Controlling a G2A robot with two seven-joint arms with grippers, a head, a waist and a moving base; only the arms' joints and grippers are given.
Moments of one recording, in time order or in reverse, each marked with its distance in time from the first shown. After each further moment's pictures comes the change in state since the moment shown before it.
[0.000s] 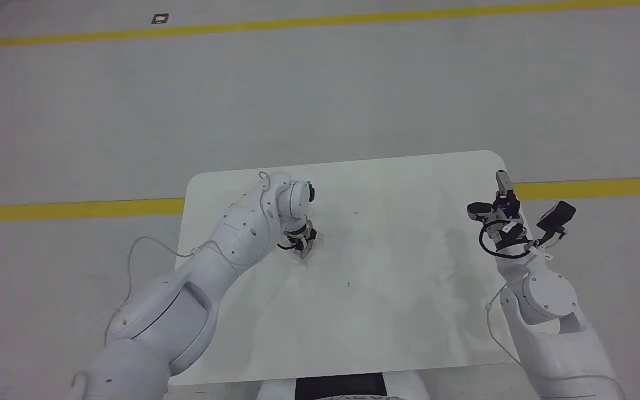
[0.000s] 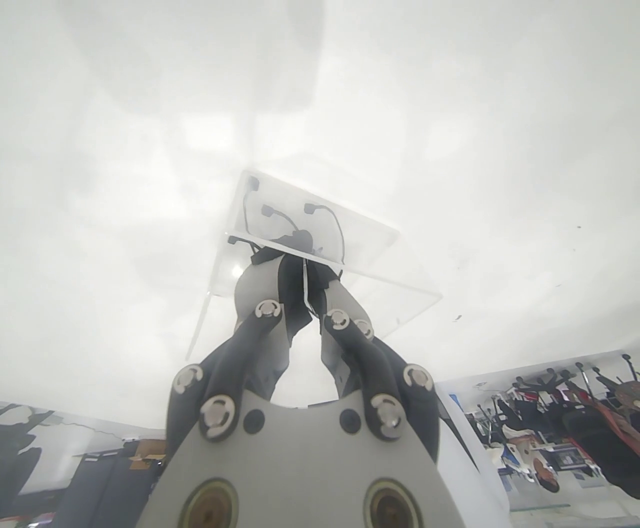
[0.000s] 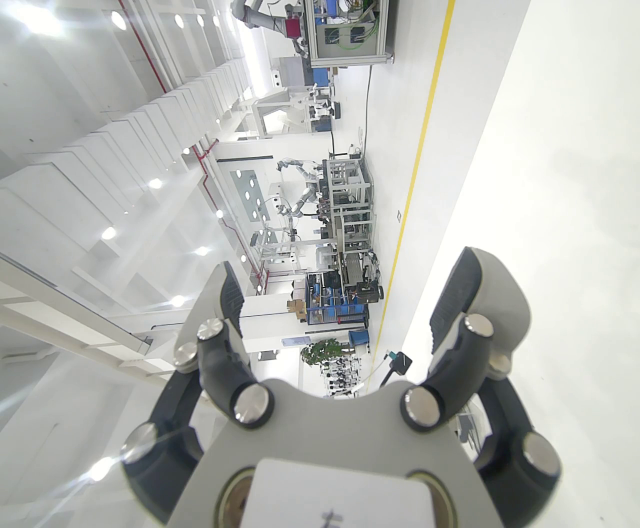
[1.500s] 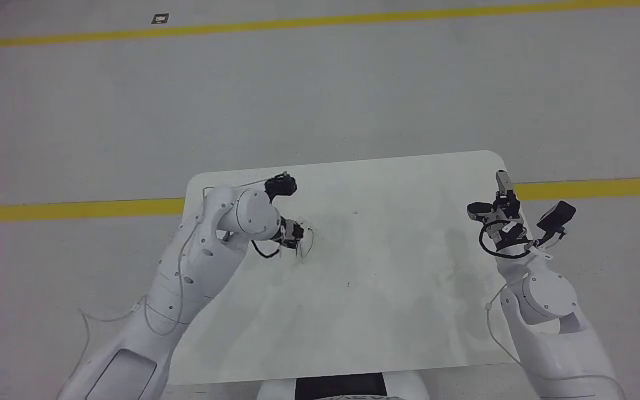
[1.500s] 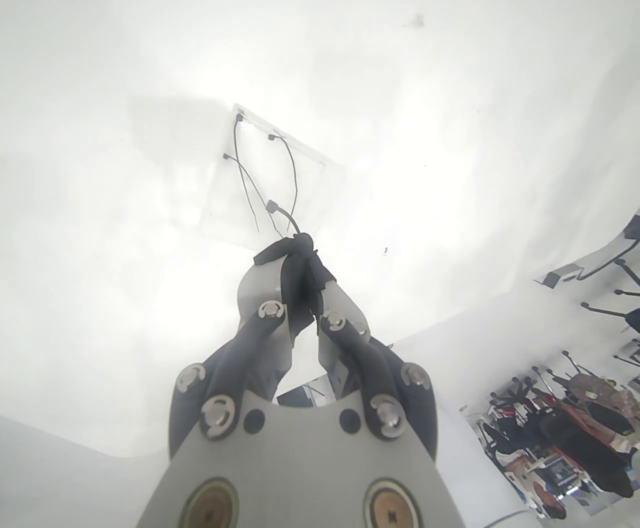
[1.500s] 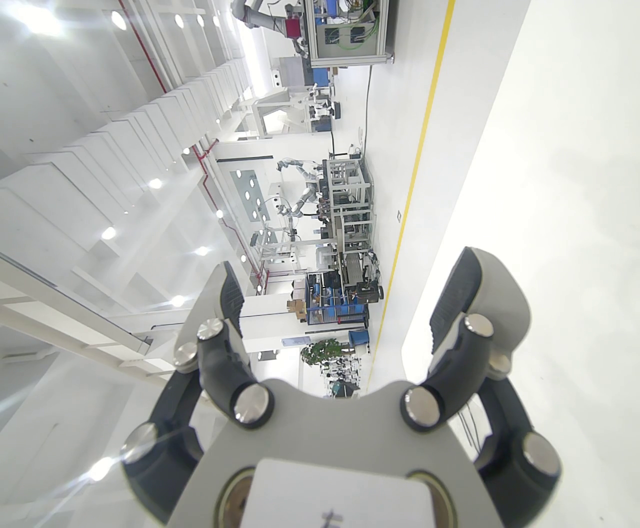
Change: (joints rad) left arm 0.373 0.267 -0.425 -0.809 0.157 0.075 -0.154; right arm 0.000 0.000 0.000 0.000 0.000 0.000 0.000
